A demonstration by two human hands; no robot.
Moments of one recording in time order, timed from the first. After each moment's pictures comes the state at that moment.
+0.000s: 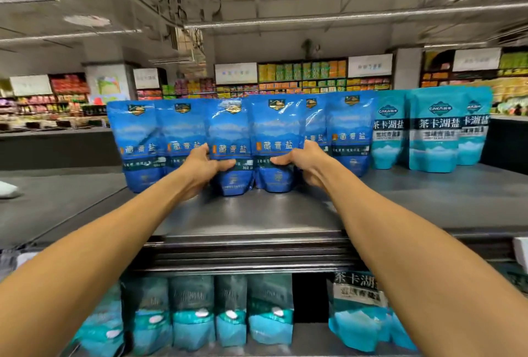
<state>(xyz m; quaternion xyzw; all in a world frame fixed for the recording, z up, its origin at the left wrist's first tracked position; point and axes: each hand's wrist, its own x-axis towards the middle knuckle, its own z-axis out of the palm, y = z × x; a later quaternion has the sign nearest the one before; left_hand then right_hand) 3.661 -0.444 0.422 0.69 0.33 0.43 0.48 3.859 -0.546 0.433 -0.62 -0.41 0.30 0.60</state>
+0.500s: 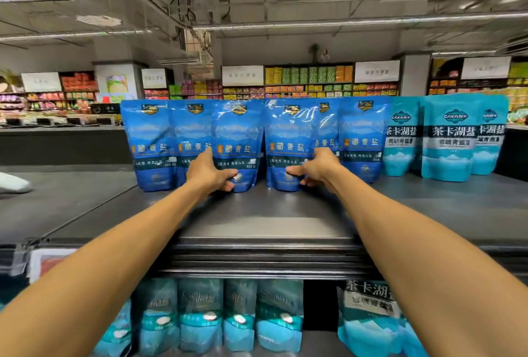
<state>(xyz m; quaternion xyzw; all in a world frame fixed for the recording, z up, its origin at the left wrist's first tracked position) 3.652 -0.422 0.409 0.71 0.44 0.42 0.35 3.871 -0.536 0.427 -0.74 -0.43 0.18 0.49</state>
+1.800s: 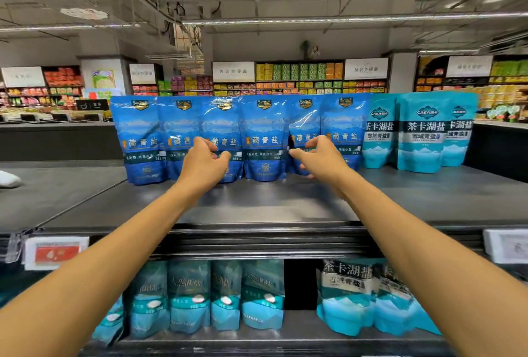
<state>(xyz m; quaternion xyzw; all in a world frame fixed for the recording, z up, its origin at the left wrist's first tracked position) 3.648 -0.495 0.421 0.73 0.41 0.47 0.26 3.862 -0.604 0.427 -0.70 -0.47 0.09 0.53</state>
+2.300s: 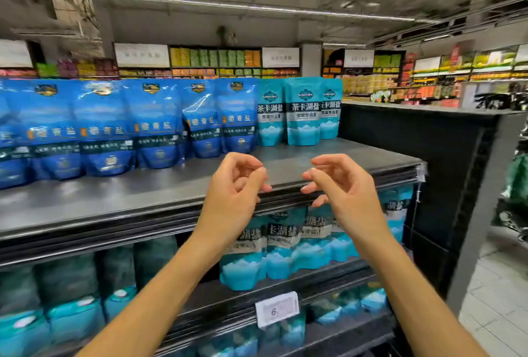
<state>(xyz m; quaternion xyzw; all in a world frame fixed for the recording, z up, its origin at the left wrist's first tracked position) 3.755 -0.722 0.373 0.71 0.06 0.46 0.53 3.882 -0.854 0.360 -0.56 -0.41 0.01 0.72</state>
